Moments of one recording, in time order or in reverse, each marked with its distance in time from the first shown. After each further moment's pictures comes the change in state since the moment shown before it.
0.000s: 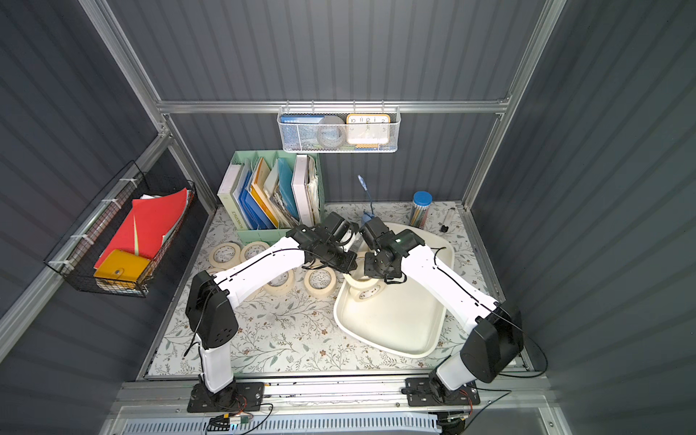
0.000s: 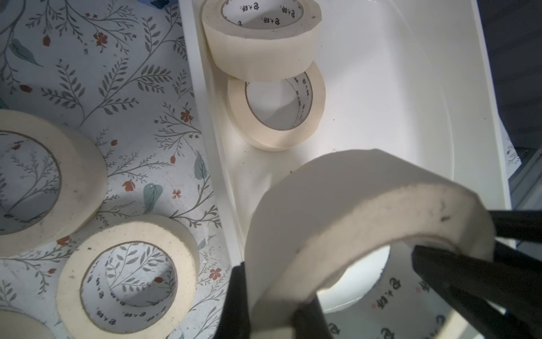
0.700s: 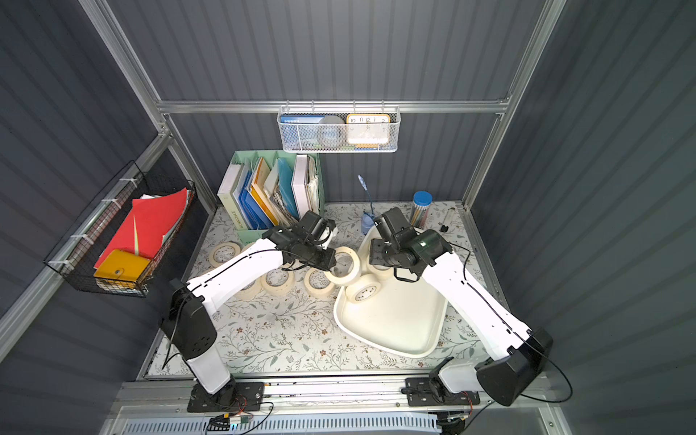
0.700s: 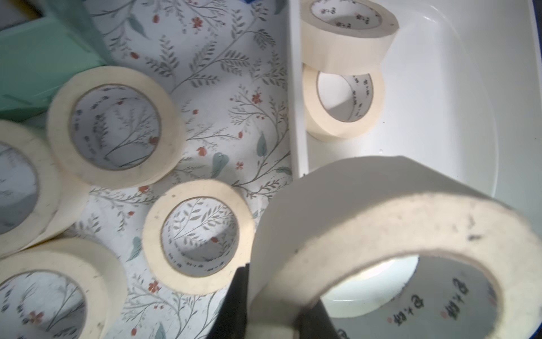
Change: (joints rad) left arm 0.134 -0.222 -0.236 0.027 -0.074 -0.056; right arm -0.034 -0.153 0.067 0.038 0.068 -0.043
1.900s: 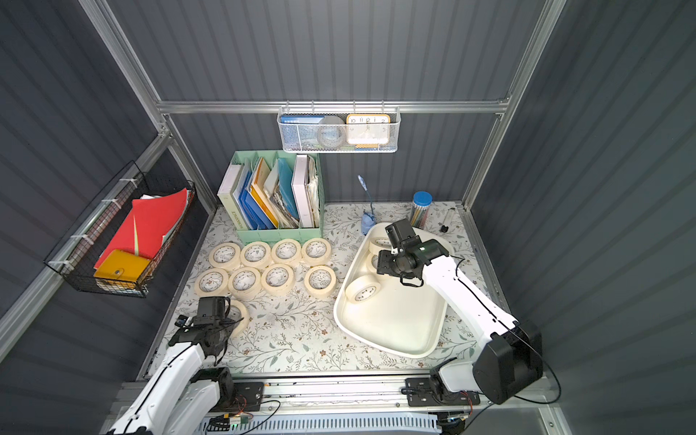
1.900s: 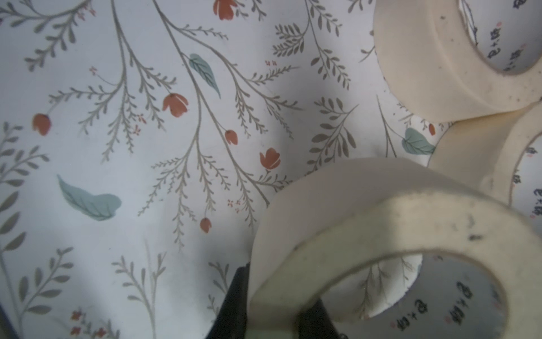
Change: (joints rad) left arm 0.749 -0.879 -1.178 0.166 -0.359 -0.825; right arm -0.142 0.006 -0.275 0.175 -0.188 -0.066
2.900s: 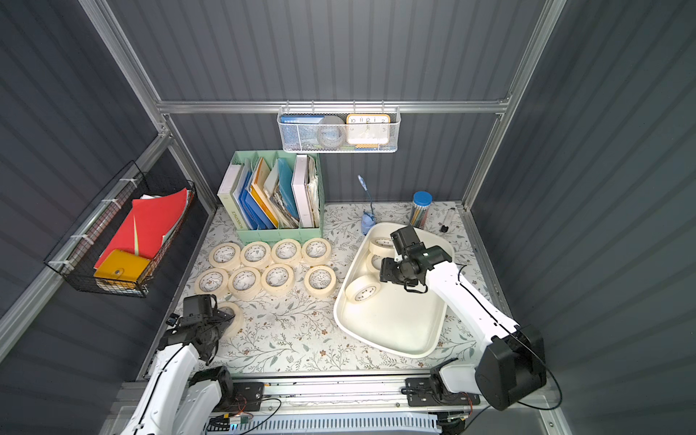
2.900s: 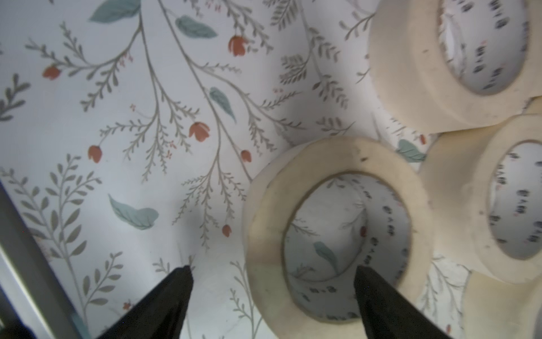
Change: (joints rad) left arm 0.117 -0.064 0.124 -0.120 0.070 0.217; right arm -0.035 -0.027 -0.099 -0.003 -0.082 -0.027
